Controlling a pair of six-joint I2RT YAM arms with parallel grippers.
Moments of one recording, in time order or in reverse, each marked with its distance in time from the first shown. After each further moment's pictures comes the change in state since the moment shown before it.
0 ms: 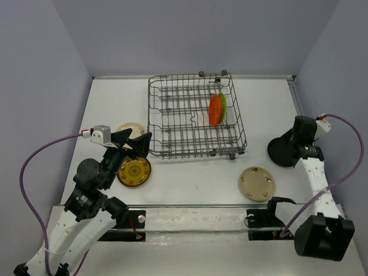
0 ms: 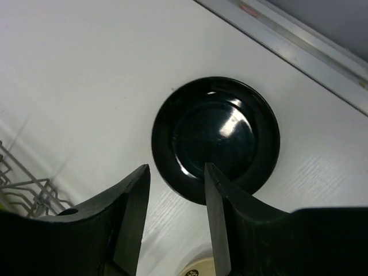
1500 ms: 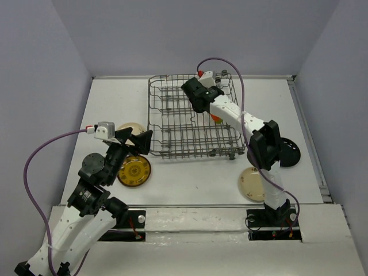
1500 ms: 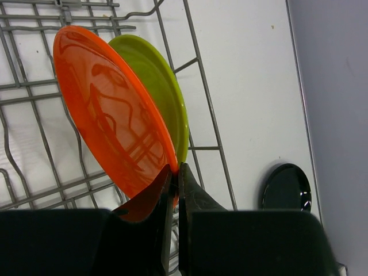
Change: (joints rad) left arm 0.027 0.053 0.000 0.000 -0.008 0.004; right arm 0.773 1.136 1.234 -0.503 0.582 -0.254
